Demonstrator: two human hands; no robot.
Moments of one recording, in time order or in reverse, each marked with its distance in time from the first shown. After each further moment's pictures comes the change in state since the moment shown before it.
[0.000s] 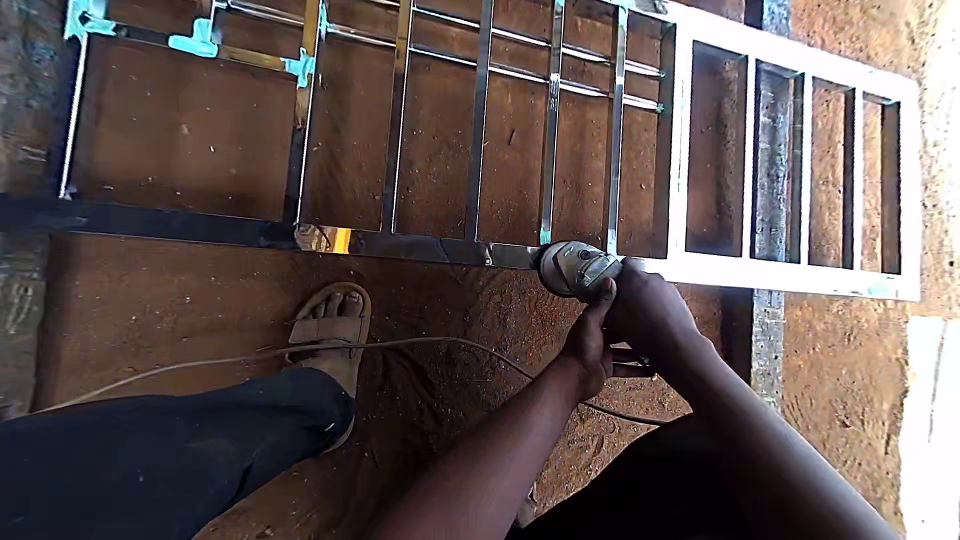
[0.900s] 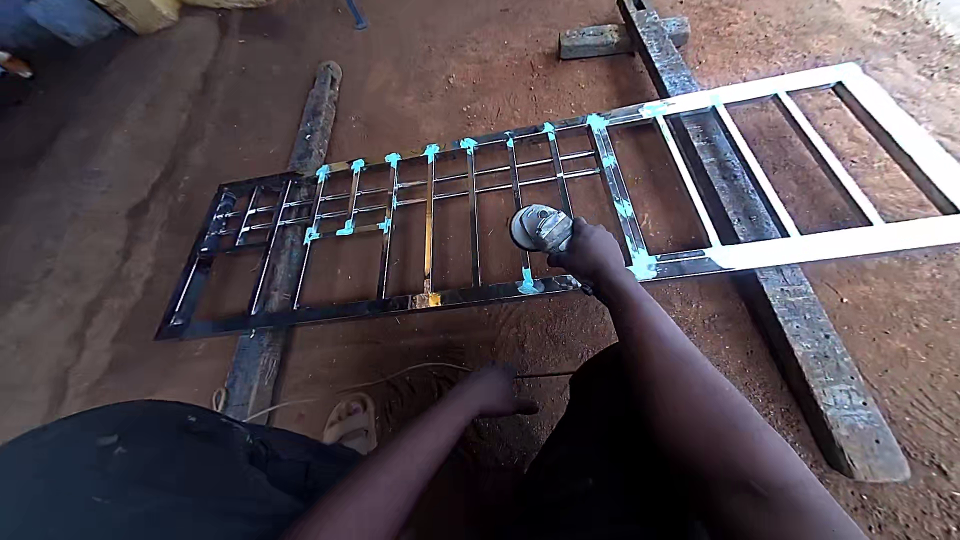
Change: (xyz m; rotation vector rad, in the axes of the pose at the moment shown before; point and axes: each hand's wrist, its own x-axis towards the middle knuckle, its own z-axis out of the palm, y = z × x) left_hand -0.116 -0.016 -0.039 2.134 0.425 -0.325; right_hand 0.005 0.052 -0.051 0.549 0.266 -0.223
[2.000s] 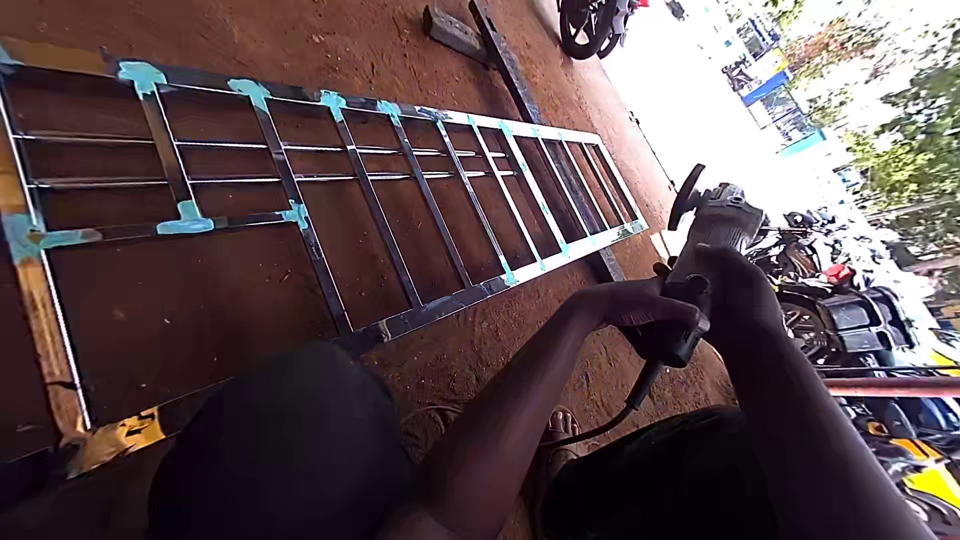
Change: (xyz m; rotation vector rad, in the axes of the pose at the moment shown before) left_hand -0.086 -0.078 -0.175 -0.770 -0.797 1.424; right_hand -0.181 -0.272 0.000 0.940 0.944 0.494
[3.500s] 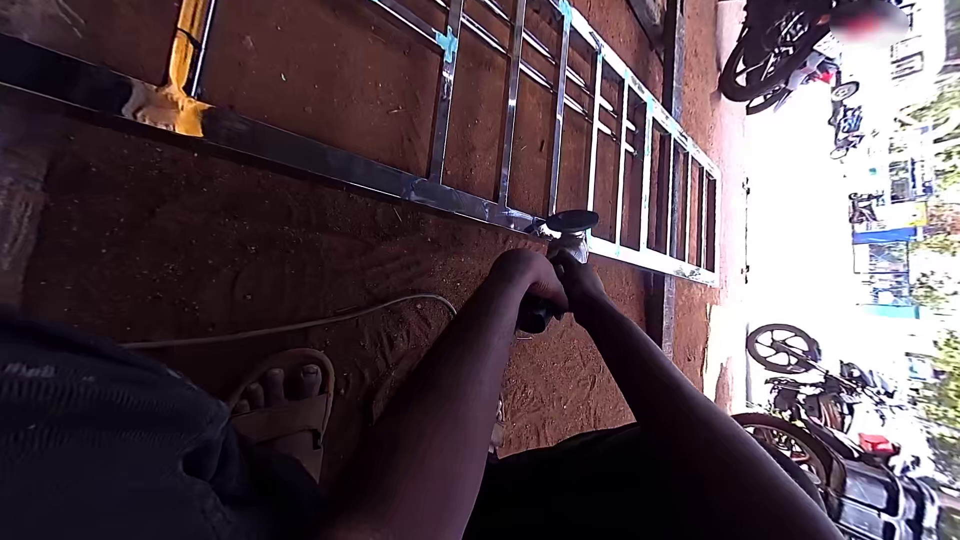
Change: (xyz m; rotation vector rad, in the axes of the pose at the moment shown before) left_hand -0.163 -0.174 -0.065 0.644 0.673 -0.803; right_hand -0.025 0.231 0.141 -1.102 -0.515 0.186
